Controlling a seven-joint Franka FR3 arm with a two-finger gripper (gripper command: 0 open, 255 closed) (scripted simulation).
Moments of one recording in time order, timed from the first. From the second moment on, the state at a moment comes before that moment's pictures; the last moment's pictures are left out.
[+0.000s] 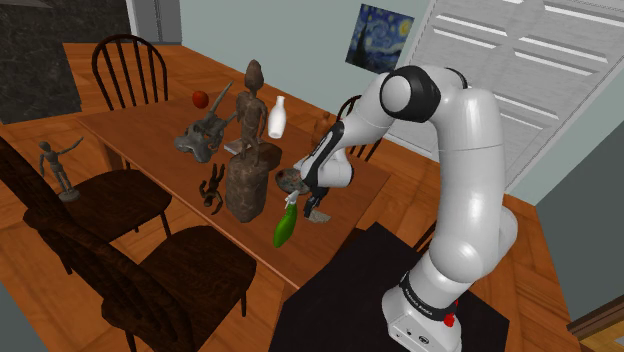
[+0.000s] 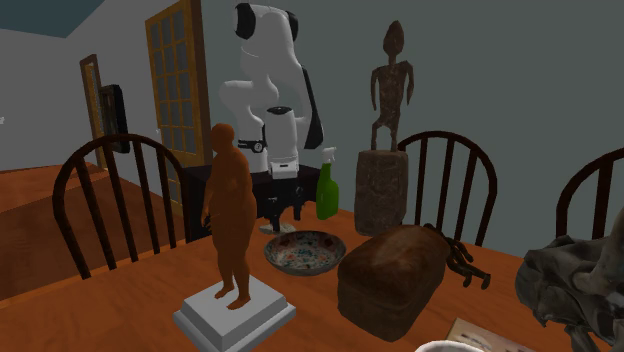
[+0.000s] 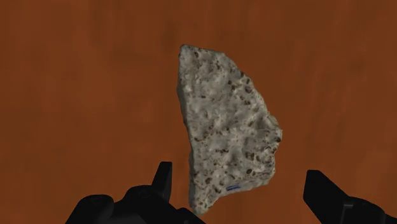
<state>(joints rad) -0.16 0.62 -0.08 -2.28 0.36 2.87 -0.83</state>
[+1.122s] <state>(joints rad) -0.17 0.65 -0.06 -2.27 0.36 2.89 -0.84</state>
